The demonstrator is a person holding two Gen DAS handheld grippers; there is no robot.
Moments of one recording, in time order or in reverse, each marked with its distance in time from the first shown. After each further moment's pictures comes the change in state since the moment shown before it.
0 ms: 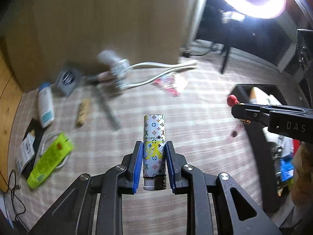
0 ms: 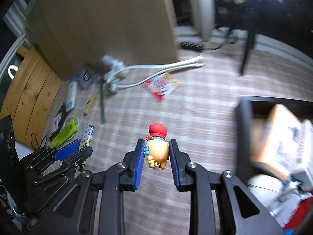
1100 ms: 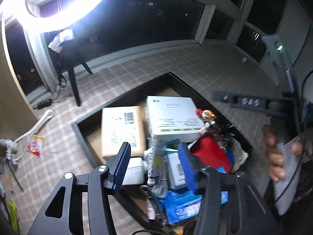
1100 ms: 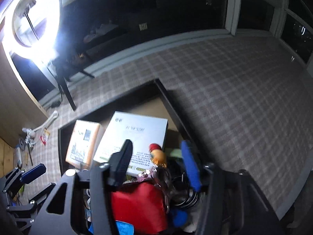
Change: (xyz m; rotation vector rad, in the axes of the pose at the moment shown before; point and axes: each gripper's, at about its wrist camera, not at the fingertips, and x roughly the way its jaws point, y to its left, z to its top) left arm -0.015 -0.286 0.035 0.383 -0.014 -0.281; right arm -0.165 -0.282 -0.077 0.409 -0.210 -0.357
